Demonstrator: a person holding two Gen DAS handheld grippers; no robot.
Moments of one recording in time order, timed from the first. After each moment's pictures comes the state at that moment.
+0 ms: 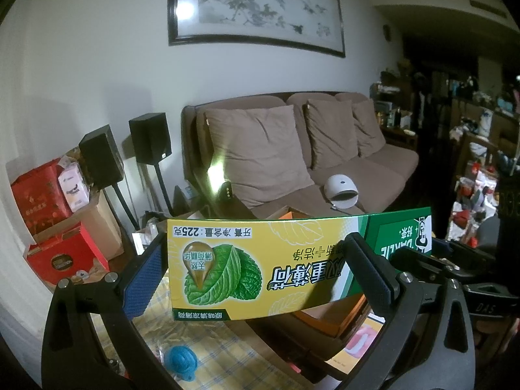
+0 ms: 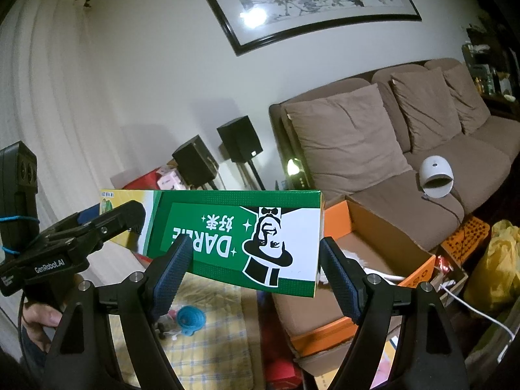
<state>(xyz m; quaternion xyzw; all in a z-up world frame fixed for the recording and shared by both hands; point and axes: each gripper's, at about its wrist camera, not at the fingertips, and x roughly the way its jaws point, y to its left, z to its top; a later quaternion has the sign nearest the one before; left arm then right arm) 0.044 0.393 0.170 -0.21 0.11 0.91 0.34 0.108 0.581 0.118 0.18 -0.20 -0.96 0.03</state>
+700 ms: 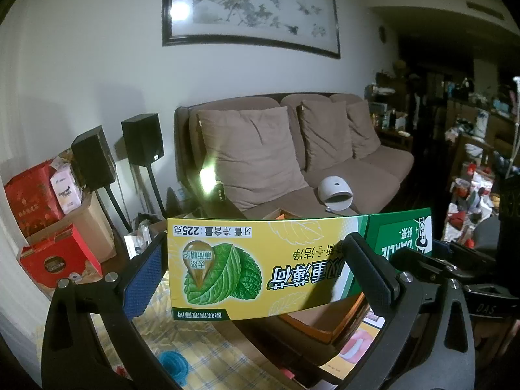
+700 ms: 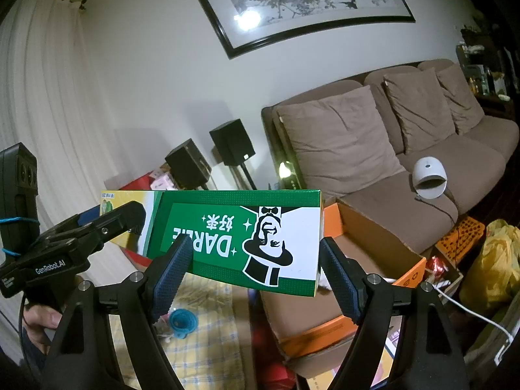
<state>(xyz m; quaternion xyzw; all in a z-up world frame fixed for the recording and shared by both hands) 0.040 0.405 0.167 -0.21 0.11 0.90 0.35 0.113 0.591 0.116 0.17 -0.20 -0.96 0.01</state>
